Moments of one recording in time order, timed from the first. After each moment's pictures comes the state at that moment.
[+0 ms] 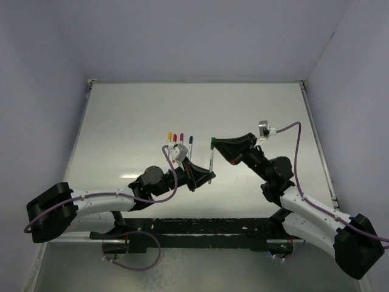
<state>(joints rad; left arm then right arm) -1.07 1.17 0.39 0.86 0.07 -0.62 0.62 0.90 0.35 0.95 -0.28 0.78</state>
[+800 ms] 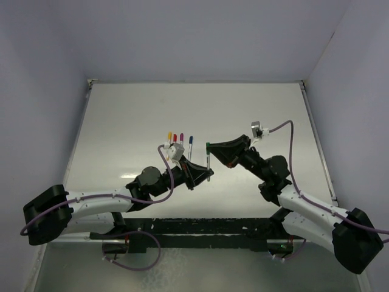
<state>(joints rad) -1.07 1.13 0.39 0.85 0.01 -0.62 0.65 0.94 0.35 0.95 -0.35 0.77</state>
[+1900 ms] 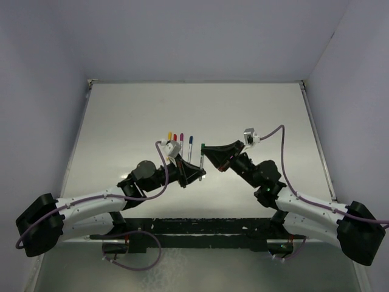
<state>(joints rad) -0.94 1.03 0.39 0.67 0.16 -0.59 0.84 0.98 0.33 0.90 -0.07 0.62</state>
